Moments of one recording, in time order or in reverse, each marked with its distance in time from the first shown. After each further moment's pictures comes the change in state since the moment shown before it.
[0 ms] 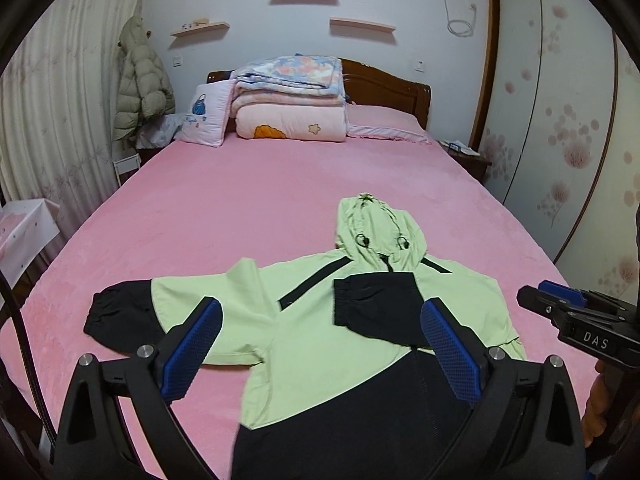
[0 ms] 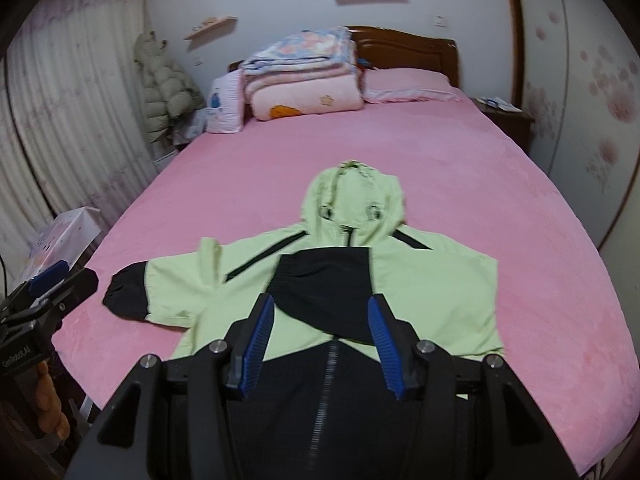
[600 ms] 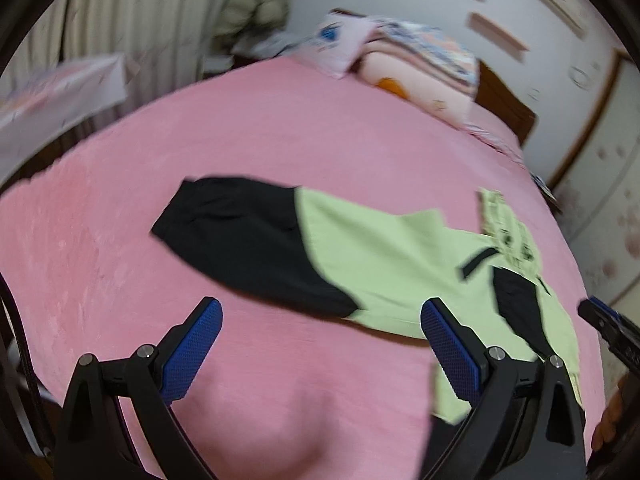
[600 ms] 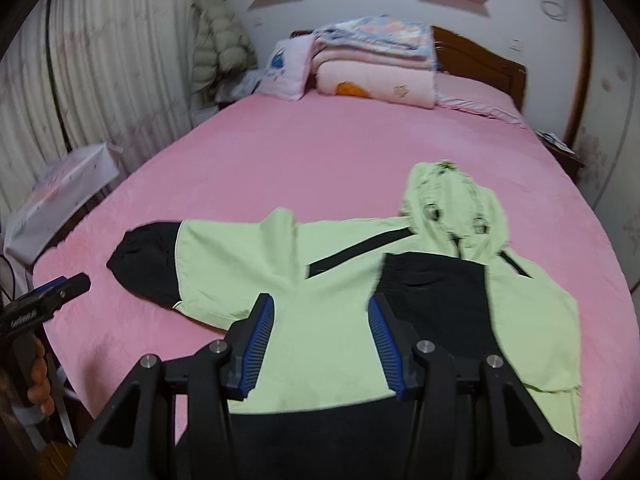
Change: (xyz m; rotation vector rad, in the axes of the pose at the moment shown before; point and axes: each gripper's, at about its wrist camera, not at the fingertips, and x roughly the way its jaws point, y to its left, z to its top) left arm 0.093 0.292 -0.101 -0.394 0.157 0.117; right arm 0.136 0.176 -0.016 -0.222 0.075 0.020
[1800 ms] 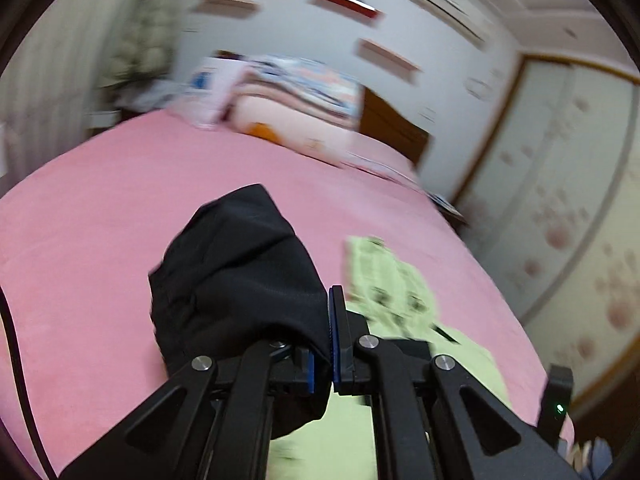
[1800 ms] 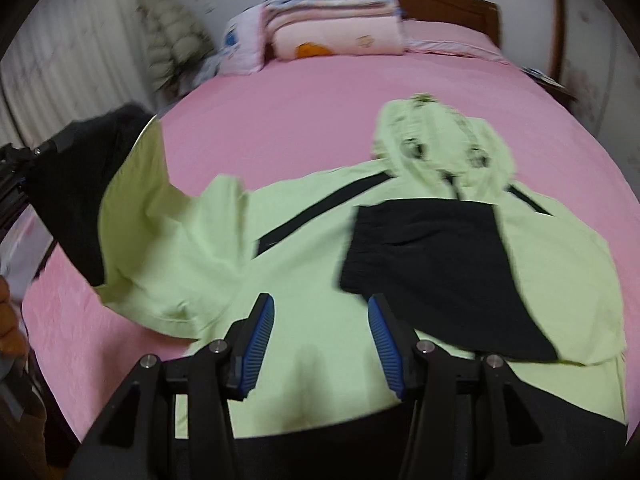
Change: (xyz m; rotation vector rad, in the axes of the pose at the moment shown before) left arm 0.036 -0.218 0.057 0.197 -0.154 -0.393; right arm 0.050 -0.099 -0.033 0.243 0.073 -0.016
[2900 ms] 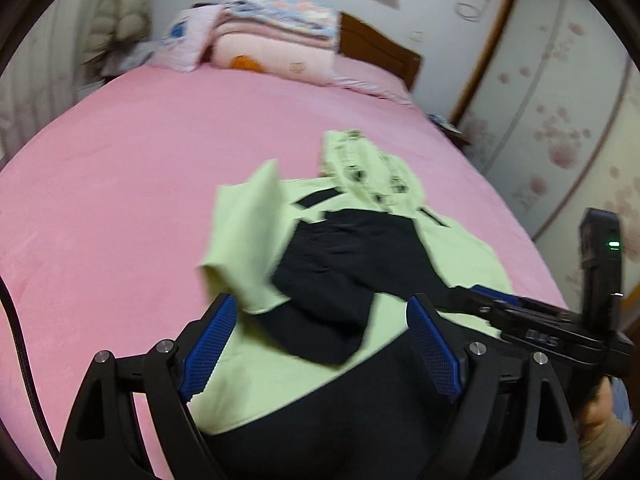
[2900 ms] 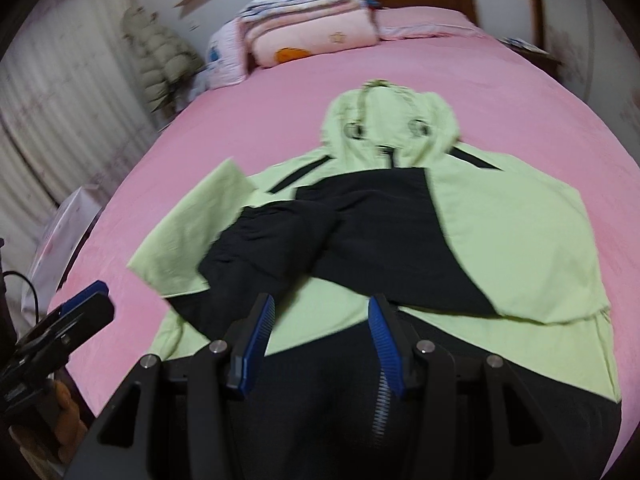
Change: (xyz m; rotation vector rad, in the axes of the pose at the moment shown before) left arm -0.008 -0.045 -0.114 0.049 0.236 0.092; right arm -0.034 -0.054 -0.027 0.009 0.037 0.115
